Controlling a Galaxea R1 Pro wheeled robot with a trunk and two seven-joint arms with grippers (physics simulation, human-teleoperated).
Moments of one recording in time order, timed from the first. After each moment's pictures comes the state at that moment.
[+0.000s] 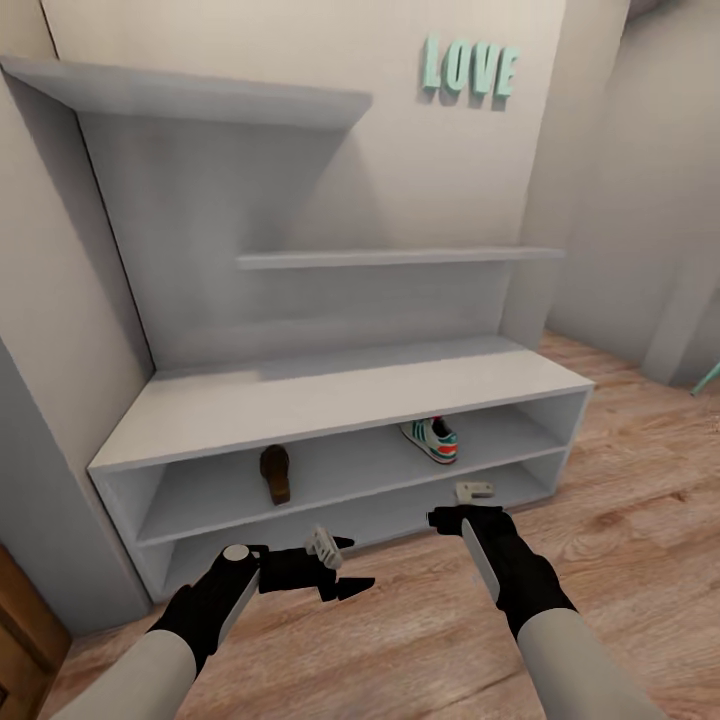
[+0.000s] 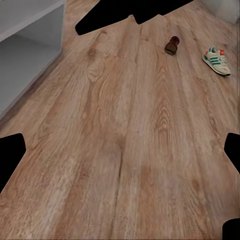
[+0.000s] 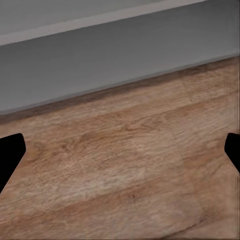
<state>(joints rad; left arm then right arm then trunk) -0.63 -0.02 -0.20 -0.62 -0.03 0.01 -1.03 -0.65 0.07 0.04 -0.85 -0.03 0.65 -0.11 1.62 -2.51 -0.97</state>
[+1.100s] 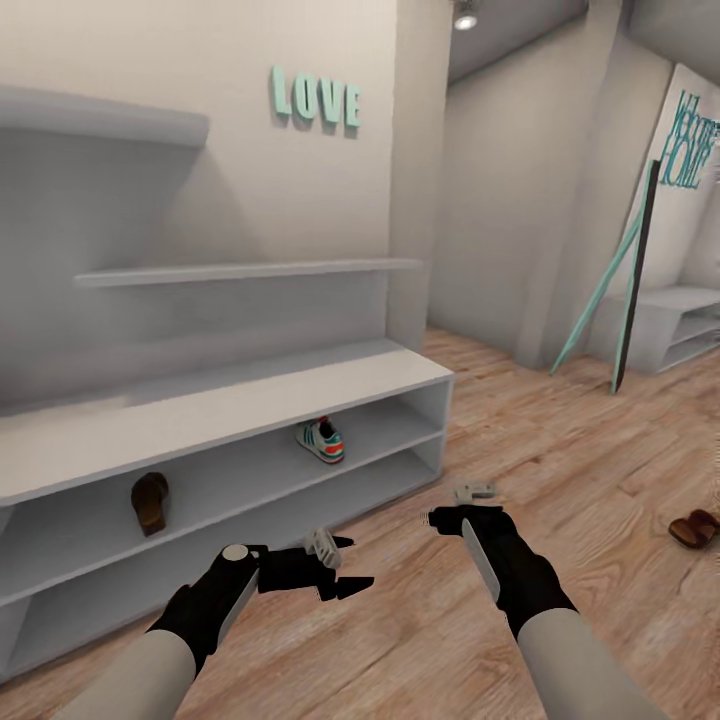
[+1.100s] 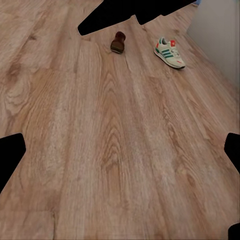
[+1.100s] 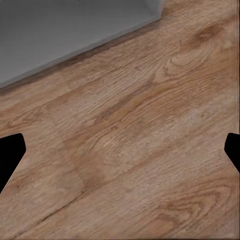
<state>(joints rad) -0.63 -0.02 -0.20 -0.62 -0.03 0.01 -1.03 -0.65 0.07 0.04 -0.85 -0.03 0.65 -0.11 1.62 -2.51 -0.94</state>
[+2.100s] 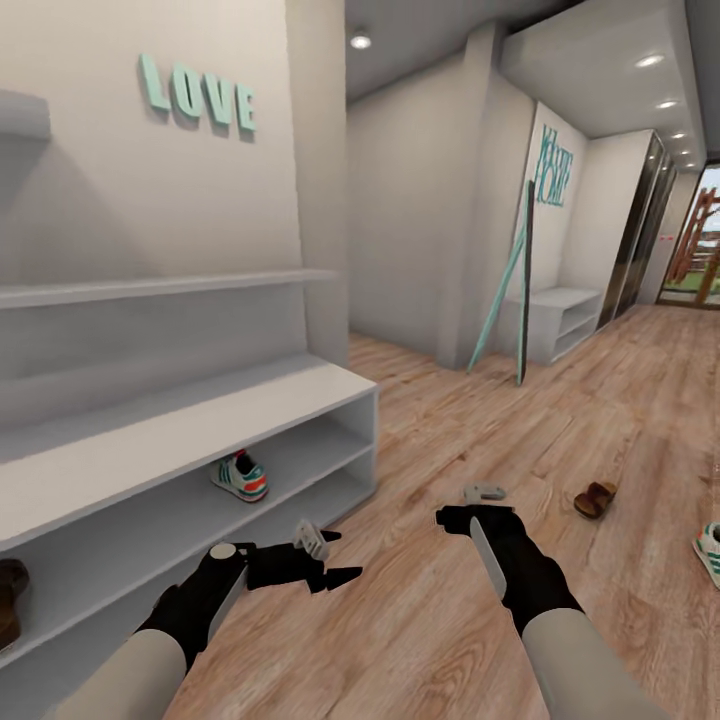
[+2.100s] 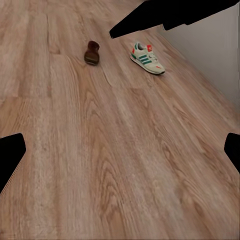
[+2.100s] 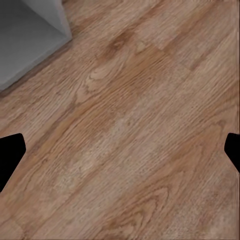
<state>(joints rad) -0.63 0.00 -0.14 -0.62 -0.03 0.01 -1.03 -0.65 0.06 -0.03 -0.85 -0.03 0.65 -0.11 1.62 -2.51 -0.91</state>
